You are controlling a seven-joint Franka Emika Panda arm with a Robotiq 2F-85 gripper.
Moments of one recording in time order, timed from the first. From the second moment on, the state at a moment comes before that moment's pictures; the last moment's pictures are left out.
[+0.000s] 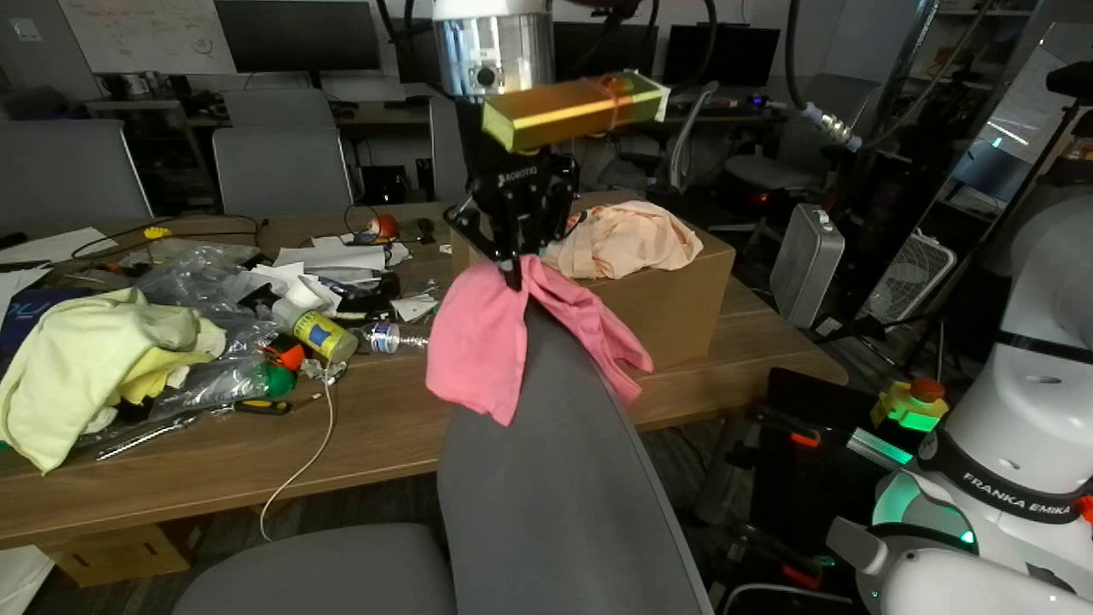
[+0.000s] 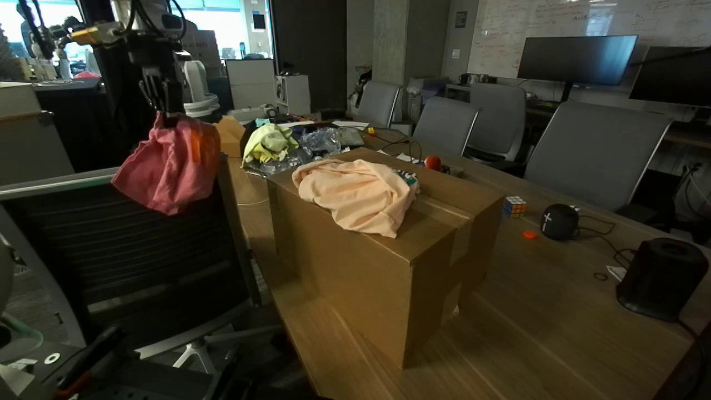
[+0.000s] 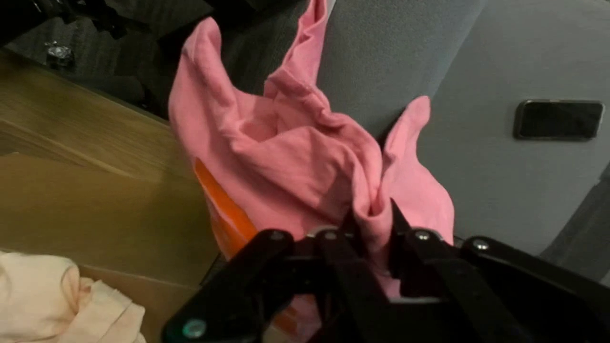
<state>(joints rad) 0.17 -0.01 0.18 -2.00 -0.04 1.91 0.77</state>
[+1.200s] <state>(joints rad) 0.03 -0.07 0.06 -1.86 -0.05 1.83 0.99</state>
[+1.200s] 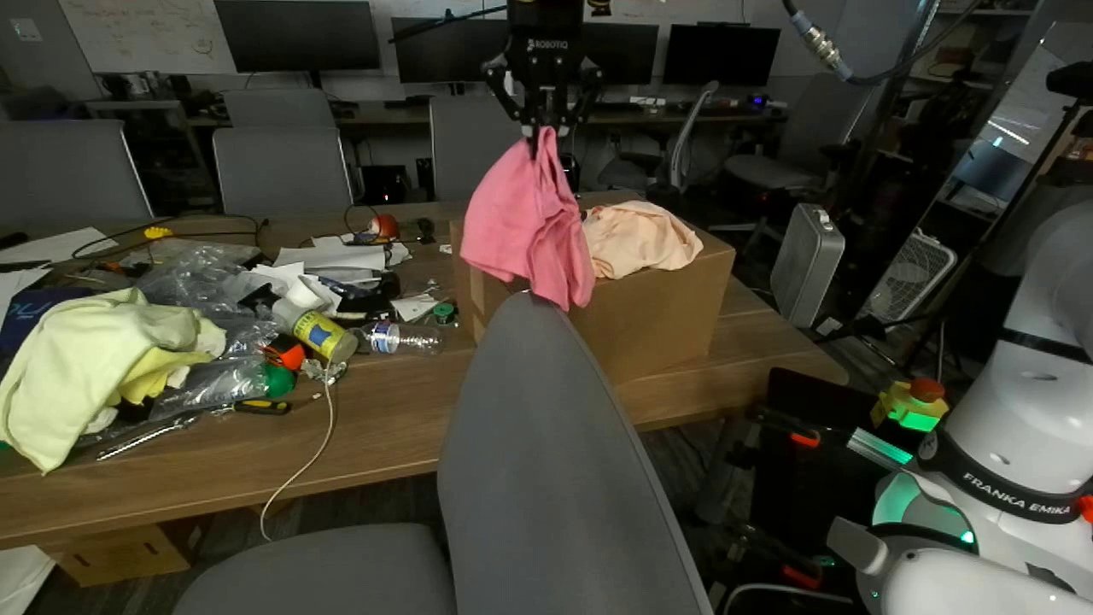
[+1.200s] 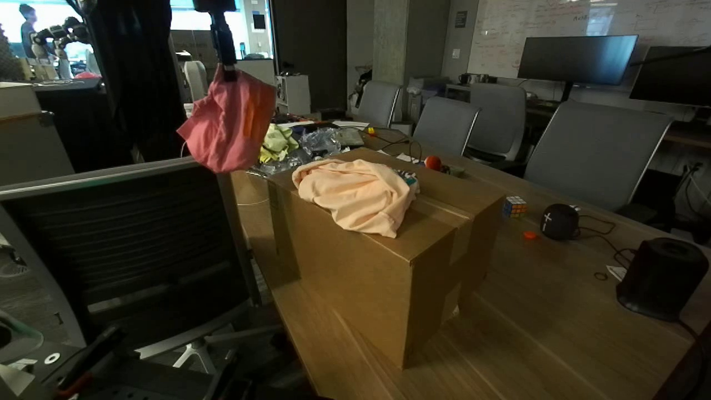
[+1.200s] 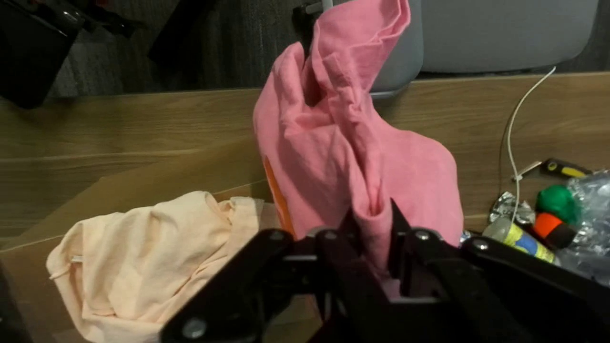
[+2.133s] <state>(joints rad) -0.09 -0.10 -0.05 -1.85 -0.01 1.72 1.13</state>
